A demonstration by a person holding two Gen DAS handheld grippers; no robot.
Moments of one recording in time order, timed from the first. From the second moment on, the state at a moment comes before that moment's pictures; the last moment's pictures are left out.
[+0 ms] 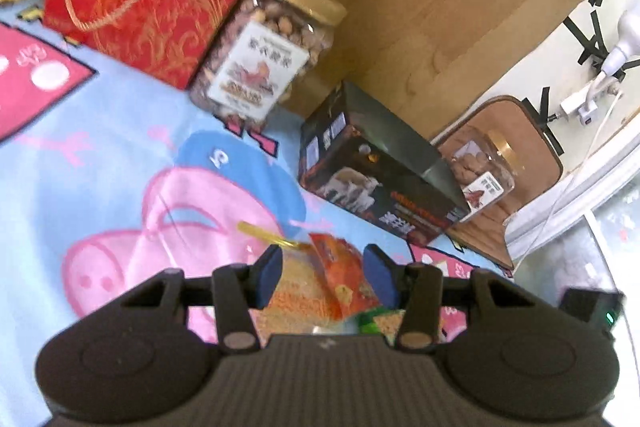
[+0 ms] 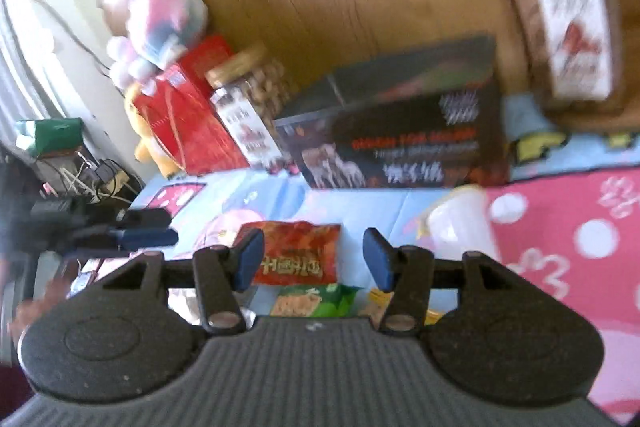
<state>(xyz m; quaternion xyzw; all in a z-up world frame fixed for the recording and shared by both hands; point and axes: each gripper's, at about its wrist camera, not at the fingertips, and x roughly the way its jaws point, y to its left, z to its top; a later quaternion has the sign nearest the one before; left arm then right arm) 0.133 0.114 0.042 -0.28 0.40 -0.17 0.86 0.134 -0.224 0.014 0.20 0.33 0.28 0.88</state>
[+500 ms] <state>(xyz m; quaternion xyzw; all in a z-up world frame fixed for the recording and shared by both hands) 0.162 0.072 0.012 -0.32 0.42 -0.23 0.82 0.146 -0.207 -0.014 0.28 0.39 0.30 0.83</state>
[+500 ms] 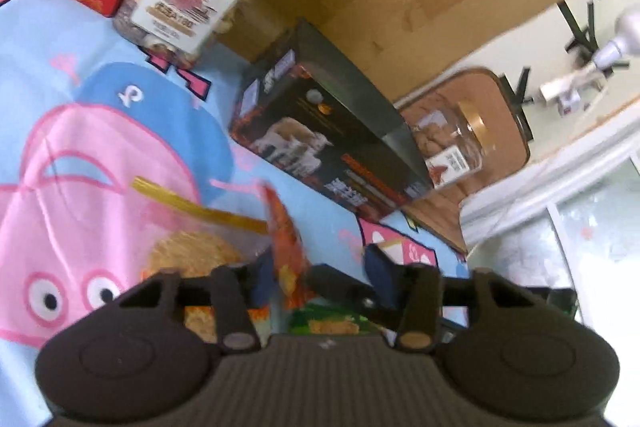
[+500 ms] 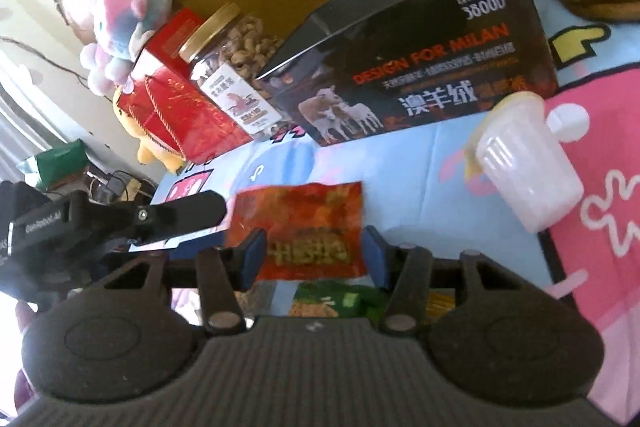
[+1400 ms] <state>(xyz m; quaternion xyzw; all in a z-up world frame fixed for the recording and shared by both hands) 0.218 0.041 0.088 -0.34 0.33 -0.32 0.82 0.157 -0.275 0.051 0.34 0.24 0.32 0.85</state>
